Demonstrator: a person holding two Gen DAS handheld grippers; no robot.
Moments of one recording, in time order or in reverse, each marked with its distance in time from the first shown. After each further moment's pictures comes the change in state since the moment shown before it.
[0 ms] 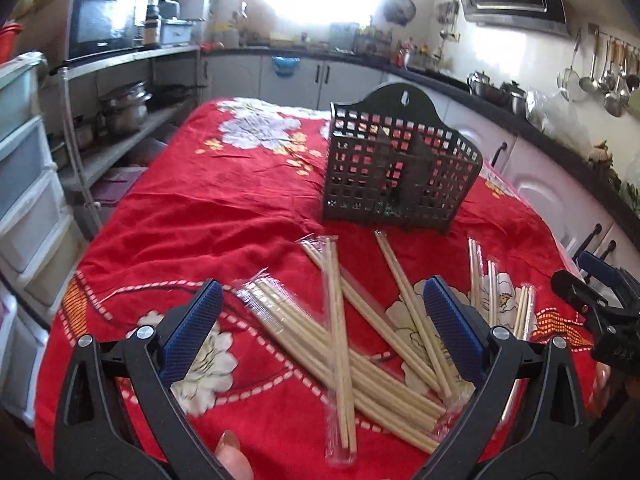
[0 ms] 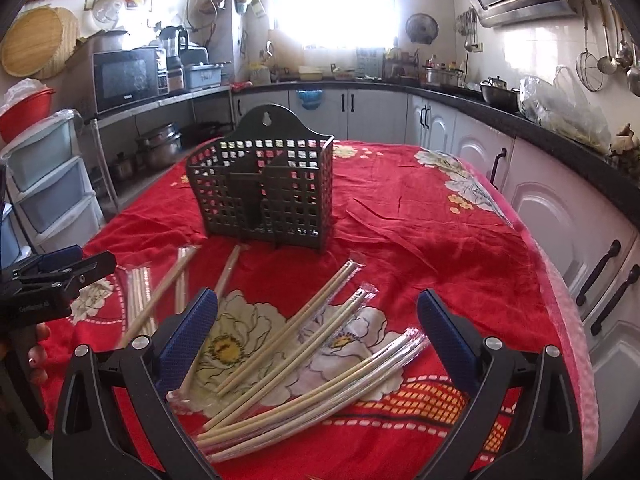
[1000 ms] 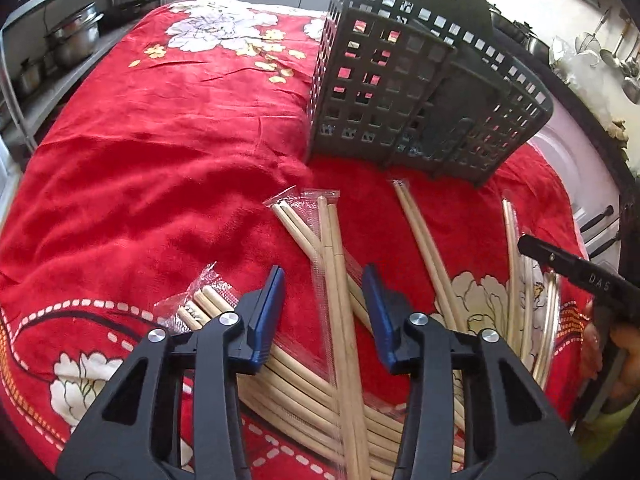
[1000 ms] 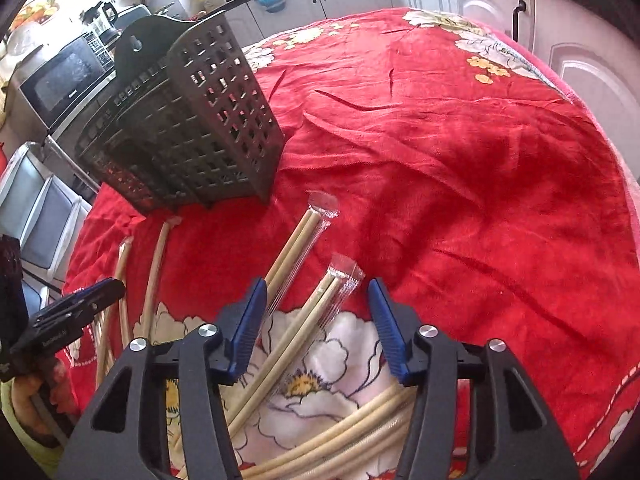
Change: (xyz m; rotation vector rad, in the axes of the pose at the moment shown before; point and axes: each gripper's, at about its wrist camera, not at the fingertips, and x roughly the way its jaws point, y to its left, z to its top) left arm 0.112 0.014 0.016 -0.023 0.352 -0.111; right arm 0.127 -0.065 0.007 0.271 0.410 0.129
